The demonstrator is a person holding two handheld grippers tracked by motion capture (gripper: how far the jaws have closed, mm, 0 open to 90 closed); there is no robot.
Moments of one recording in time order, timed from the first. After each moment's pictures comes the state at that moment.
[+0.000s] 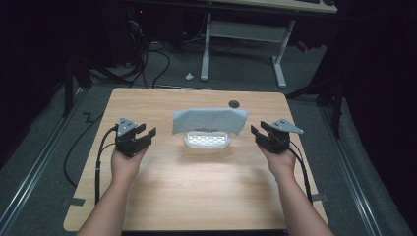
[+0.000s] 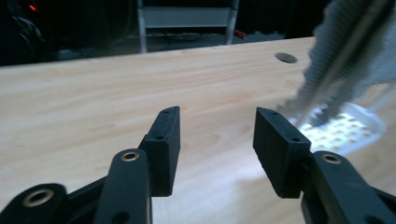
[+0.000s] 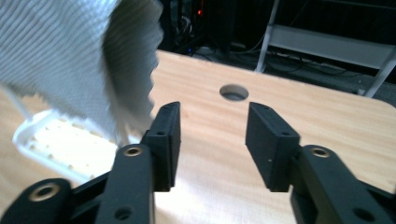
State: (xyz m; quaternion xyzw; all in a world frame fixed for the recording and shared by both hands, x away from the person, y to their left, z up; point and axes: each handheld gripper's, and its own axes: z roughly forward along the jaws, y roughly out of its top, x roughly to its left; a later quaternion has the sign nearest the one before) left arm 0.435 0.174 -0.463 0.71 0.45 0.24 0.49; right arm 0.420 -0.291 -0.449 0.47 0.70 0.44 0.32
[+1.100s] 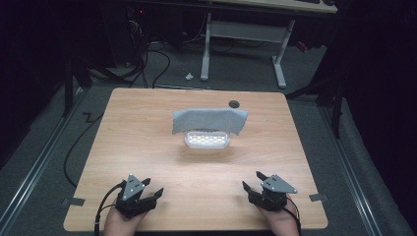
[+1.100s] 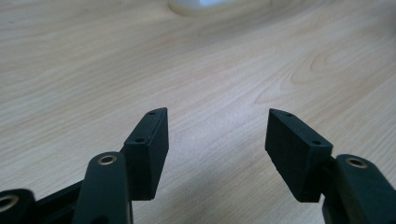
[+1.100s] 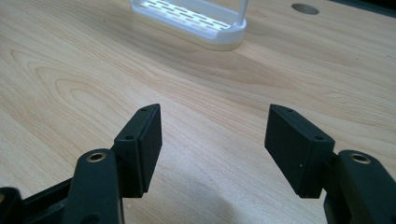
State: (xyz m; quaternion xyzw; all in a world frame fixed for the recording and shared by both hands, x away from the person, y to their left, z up) left arm 0.291 0.157 -0.518 0.80 0.39 0.18 0.42; right arm 0.279 -0.264 -0.511 0.42 0.76 0.40 0.29
